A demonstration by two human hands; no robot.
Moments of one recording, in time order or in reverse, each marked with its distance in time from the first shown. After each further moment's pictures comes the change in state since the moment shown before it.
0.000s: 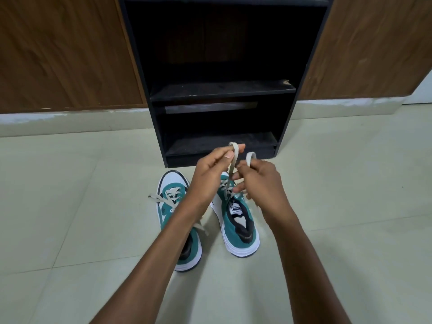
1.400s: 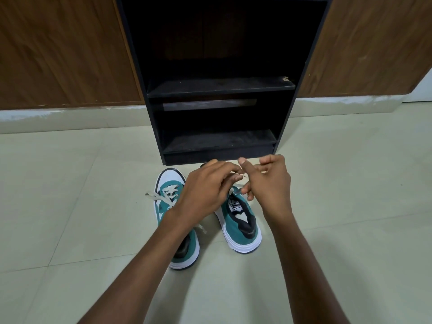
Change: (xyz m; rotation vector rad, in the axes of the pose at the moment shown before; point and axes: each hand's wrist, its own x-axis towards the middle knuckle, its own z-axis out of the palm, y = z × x) left_hand -0.011 -0.027 -0.008 0.970 -0.024 0.532; right_hand 0.005 0.020 -0.006 0.122 0.204 -0.022
